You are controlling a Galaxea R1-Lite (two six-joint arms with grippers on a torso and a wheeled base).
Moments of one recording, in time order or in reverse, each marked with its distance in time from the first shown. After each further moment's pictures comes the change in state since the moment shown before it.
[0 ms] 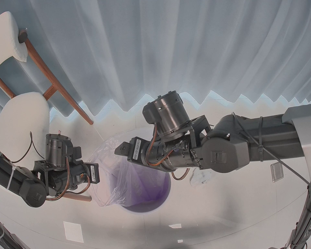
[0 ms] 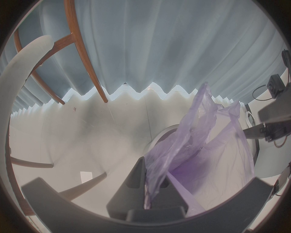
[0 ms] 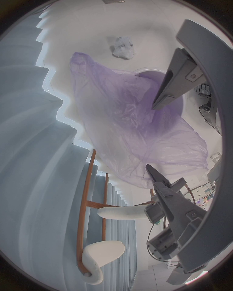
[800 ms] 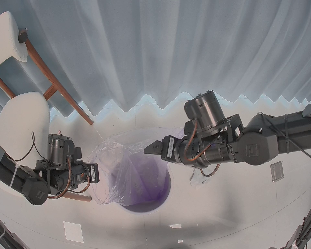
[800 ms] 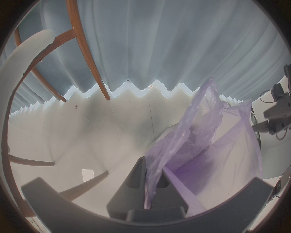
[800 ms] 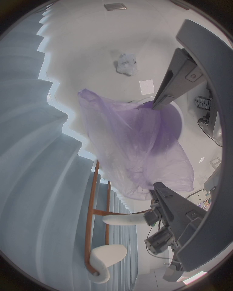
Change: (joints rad) left arm 0.019 0.031 -0.015 0.010 0.000 -0.002; right arm -0.128 -0.148 0.243 -0.068 0.064 -0.073
